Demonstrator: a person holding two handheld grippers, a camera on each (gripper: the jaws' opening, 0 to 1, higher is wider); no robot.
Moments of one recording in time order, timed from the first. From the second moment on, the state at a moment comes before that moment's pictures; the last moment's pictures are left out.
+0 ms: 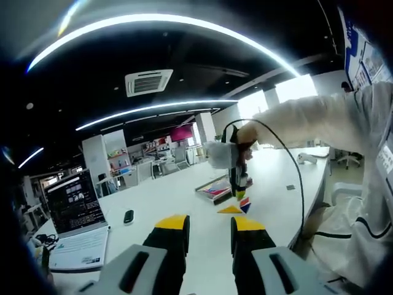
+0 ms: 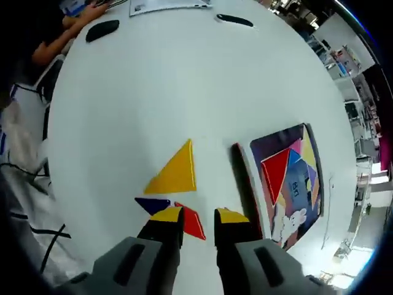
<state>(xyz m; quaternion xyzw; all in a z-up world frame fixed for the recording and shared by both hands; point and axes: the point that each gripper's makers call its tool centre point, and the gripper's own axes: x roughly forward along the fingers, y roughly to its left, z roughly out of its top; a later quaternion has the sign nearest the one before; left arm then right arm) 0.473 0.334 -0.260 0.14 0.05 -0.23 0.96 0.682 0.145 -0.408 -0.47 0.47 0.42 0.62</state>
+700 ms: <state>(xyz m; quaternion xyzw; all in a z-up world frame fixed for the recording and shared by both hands) 0.473 0.335 -0.262 0.13 0.06 -0.23 0.96 0.671 0.199 -0.415 -0.47 0.45 0.45 0.61</state>
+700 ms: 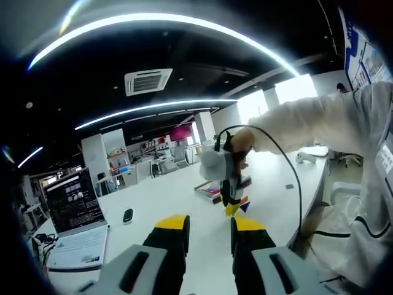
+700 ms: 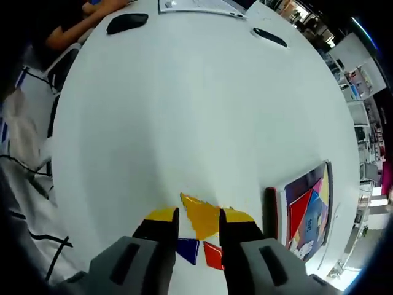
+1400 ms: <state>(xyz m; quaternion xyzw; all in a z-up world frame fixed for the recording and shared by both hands) 0.472 0.336 -0.260 0.13 0.05 -0.23 0.96 0.701 0.184 -0.403 -0.41 0.46 0.46 0.64</state>
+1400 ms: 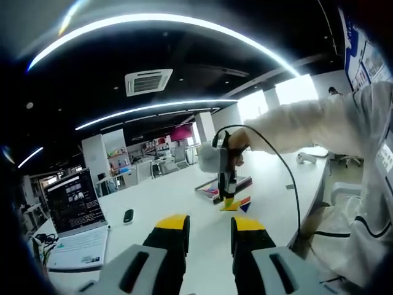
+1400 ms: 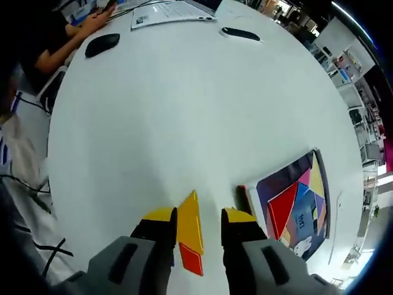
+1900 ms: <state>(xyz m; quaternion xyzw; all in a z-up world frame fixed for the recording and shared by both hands) 0.473 0.336 -0.260 0.14 0.05 -0.23 0.96 0.675 0.169 -0.422 -0.42 0.49 0.49 0.58</state>
